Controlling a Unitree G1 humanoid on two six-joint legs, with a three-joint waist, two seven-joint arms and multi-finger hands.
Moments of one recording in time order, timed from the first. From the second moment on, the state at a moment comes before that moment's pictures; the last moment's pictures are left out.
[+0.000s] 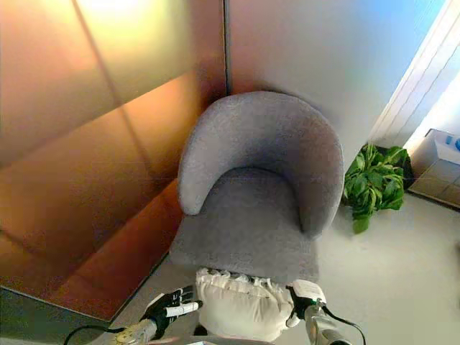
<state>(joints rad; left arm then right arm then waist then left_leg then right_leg) 0.02 0.25 -0.28 1.16 -0.28 -0.25 -0.21 -0.05 -0.27 0.51 1.07 -0.78 0.03 -0.25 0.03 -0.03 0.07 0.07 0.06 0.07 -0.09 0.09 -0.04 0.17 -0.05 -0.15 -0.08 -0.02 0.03</state>
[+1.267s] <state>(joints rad) -0.04 0.23 -0.38 1.13 -0.32 -0.32 -0.16 -0.27 -0.36 0.59 1.13 -0.75 0.11 -0.24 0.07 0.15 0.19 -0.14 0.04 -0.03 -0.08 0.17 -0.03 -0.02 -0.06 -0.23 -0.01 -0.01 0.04</state>
